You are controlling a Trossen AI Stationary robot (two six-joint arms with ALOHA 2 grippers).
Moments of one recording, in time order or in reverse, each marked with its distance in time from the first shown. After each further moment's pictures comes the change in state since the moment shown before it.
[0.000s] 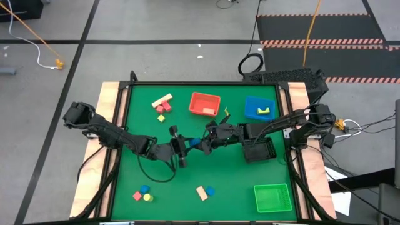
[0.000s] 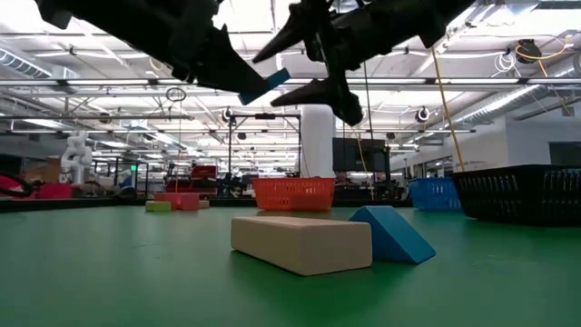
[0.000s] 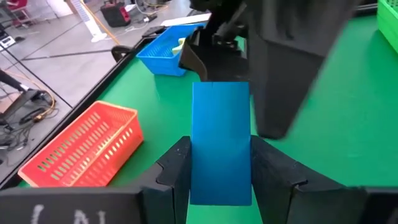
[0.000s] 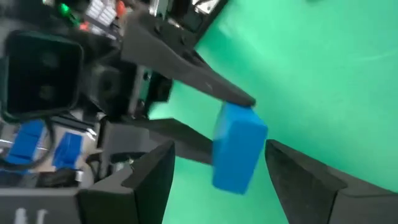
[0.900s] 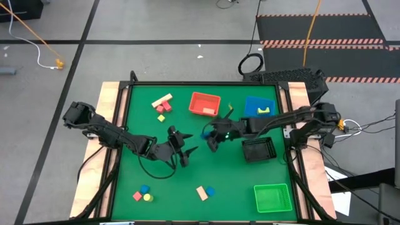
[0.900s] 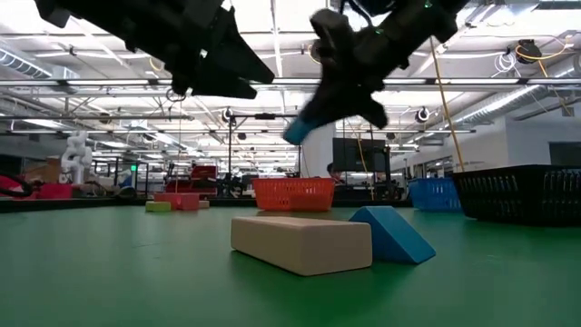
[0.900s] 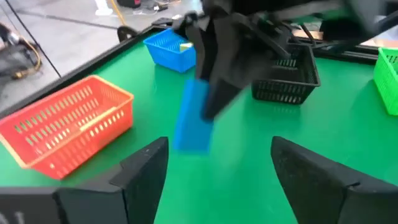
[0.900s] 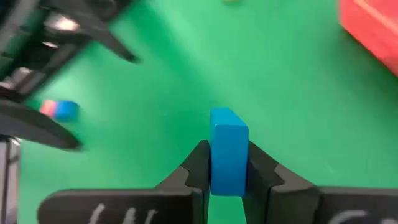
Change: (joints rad) left arm -0.009 -0.006 0.000 0.003 -0.018 -0.281; right arm -0.066 -0.095 -0.001 -0.363 0.081 -0.265
